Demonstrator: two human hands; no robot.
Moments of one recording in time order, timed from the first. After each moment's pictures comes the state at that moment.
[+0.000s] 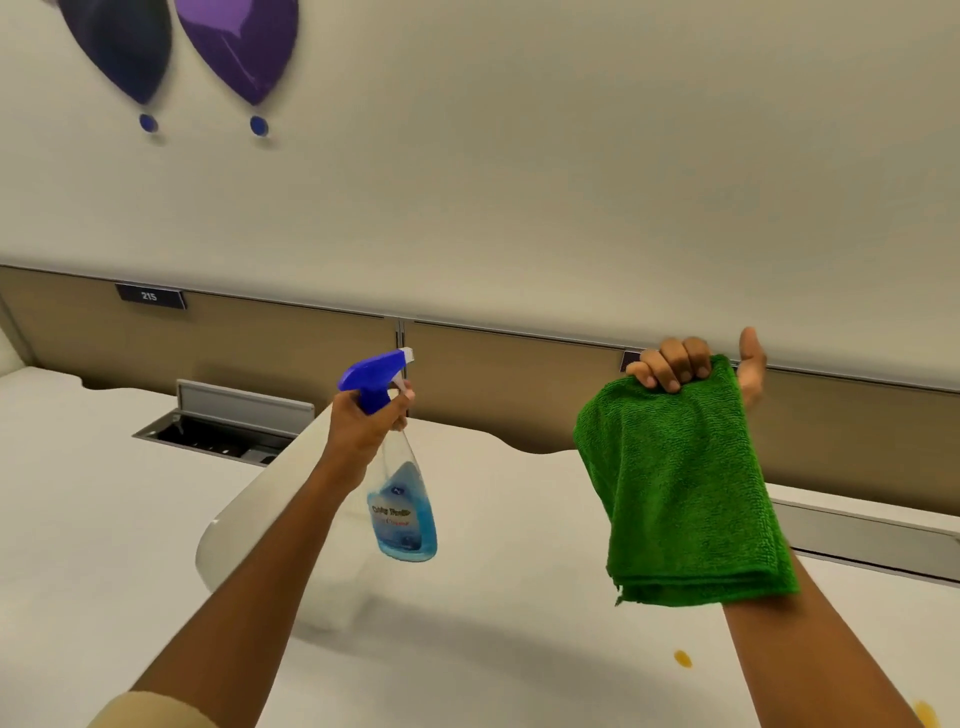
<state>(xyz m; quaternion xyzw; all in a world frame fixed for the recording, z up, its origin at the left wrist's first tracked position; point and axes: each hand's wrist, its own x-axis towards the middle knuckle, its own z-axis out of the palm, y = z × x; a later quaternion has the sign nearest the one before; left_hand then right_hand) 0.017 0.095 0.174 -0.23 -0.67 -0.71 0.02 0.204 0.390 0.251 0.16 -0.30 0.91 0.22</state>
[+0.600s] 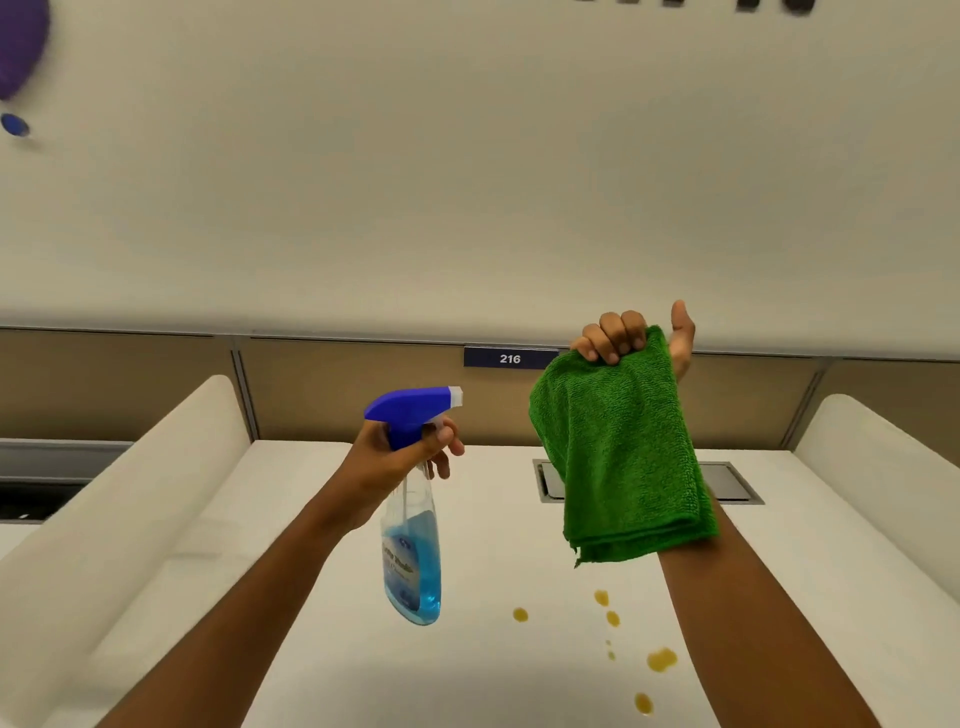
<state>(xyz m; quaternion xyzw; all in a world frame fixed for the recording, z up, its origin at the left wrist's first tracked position) 0.207 0.242 0.219 -0.46 -0.56 -0.66 -0.22 0.339 0.485 0.290 0.16 -0.32 0.88 0.31</state>
